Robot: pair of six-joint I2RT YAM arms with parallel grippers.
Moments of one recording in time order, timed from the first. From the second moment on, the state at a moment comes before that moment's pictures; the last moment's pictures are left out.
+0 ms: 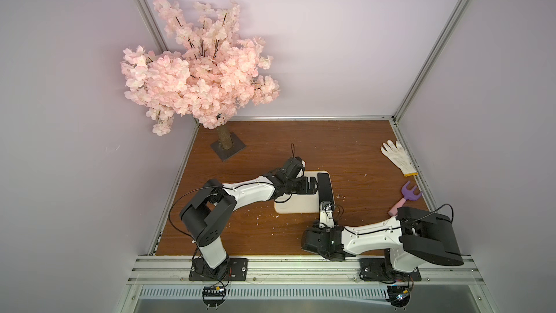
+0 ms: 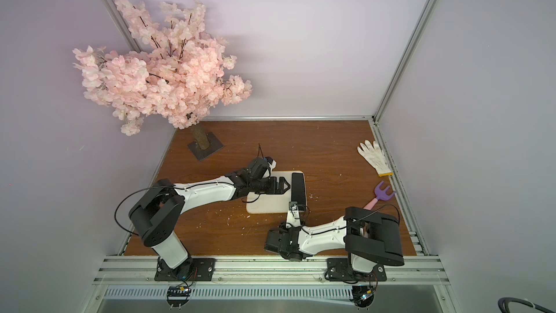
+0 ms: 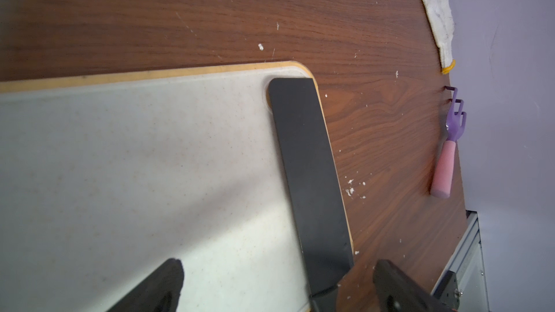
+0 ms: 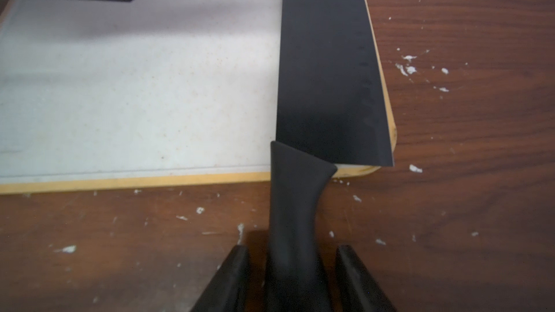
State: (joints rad) left arm -0.76 1.71 0.98 -0.09 0.22 -0.68; right arm 1.37 1.59 0.64 -0.40 0.81 1.31
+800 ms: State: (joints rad) left arm -0.76 1.69 0.98 -0.11 0.21 -0.67; right arm 1.33 1.57 0.62 -0.37 0.81 1.26
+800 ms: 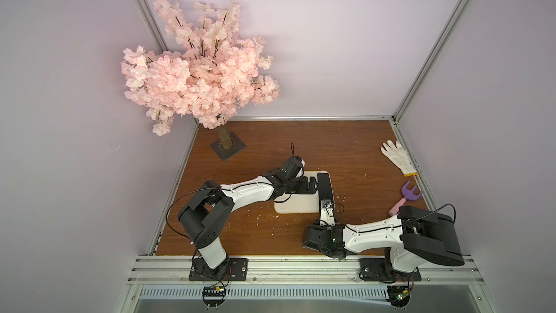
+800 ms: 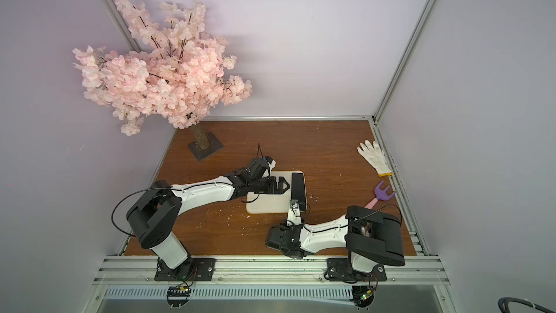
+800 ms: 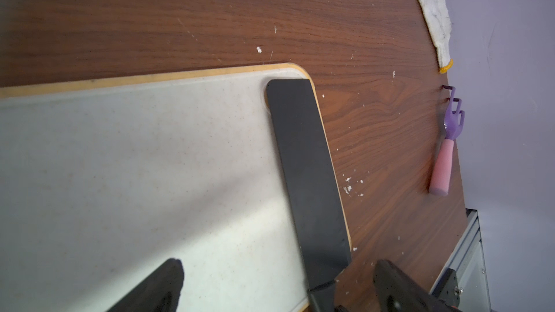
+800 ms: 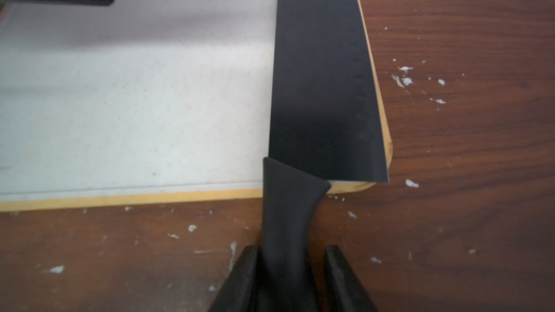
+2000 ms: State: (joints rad) left arm -0.76 1.69 0.98 -0.12 0.23 -0.67; right arm 1.29 1.58 0.62 -0.34 0.82 1.21
